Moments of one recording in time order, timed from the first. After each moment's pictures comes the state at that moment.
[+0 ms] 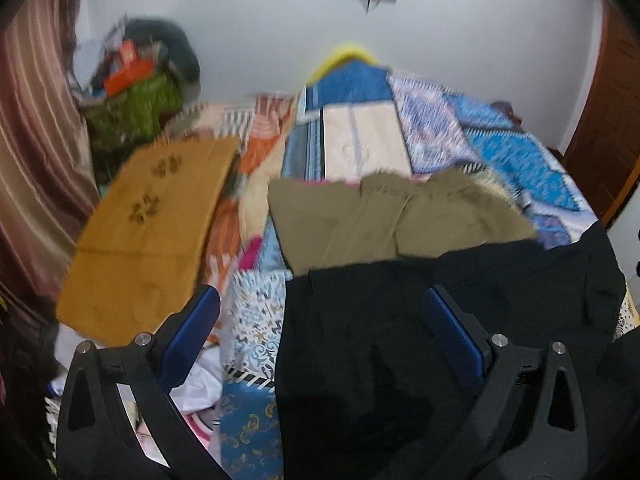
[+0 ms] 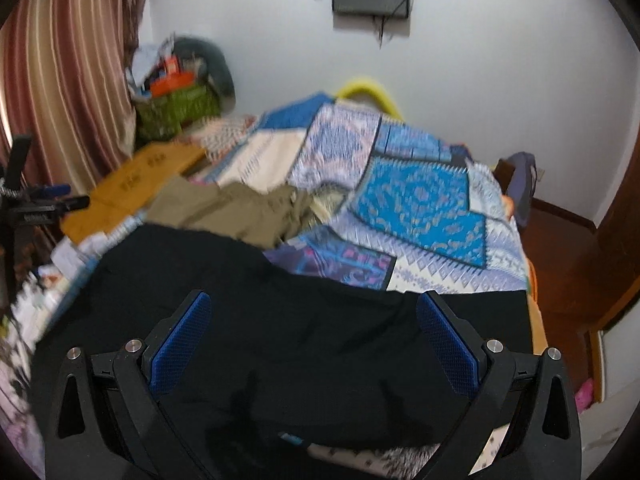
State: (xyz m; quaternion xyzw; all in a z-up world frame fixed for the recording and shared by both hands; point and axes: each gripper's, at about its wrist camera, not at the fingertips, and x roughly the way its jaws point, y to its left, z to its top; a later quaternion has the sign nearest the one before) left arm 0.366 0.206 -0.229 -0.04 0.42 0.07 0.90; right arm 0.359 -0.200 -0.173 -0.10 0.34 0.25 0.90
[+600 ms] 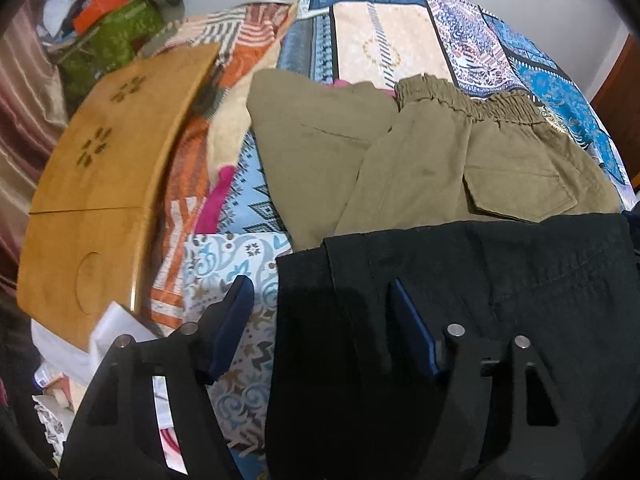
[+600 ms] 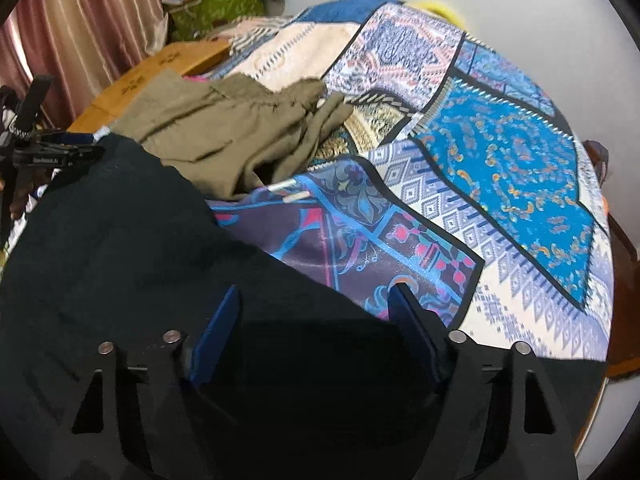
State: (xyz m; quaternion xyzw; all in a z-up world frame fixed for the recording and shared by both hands) left arm 0.437 0.233 -0.329 -0.05 0.54 0.06 0.84; right arm 0.471 -0.156 -0.258 -0.19 0.46 0.33 0.80
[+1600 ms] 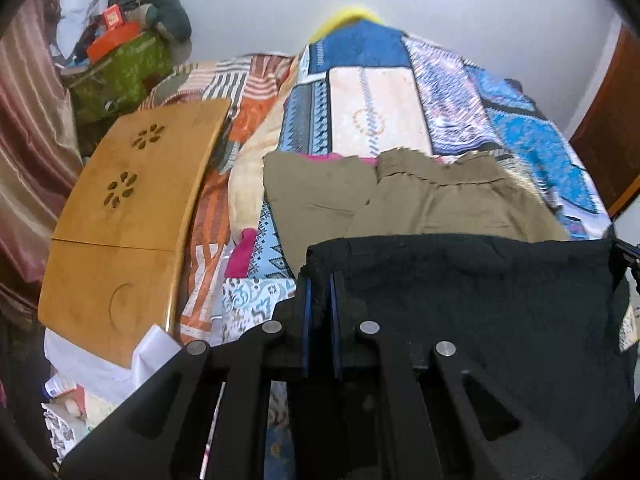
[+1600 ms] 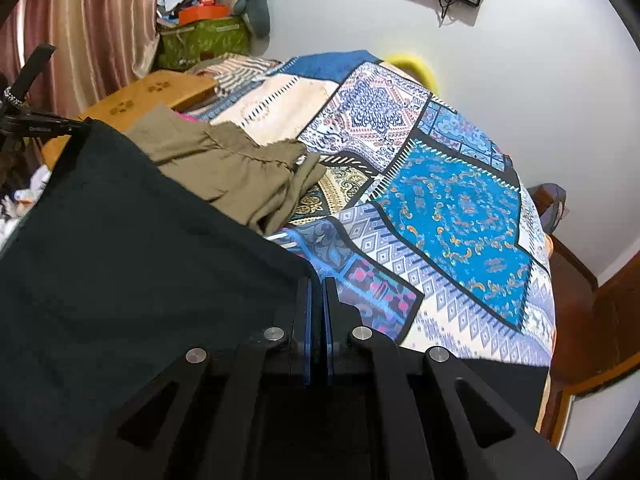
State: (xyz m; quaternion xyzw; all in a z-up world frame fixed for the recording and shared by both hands) left arm 0.413 0.229 -0.245 -0.05 0.47 0.06 0.88; right arm 0.439 -0.164 -0.209 -0.22 0.37 0.29 0.86
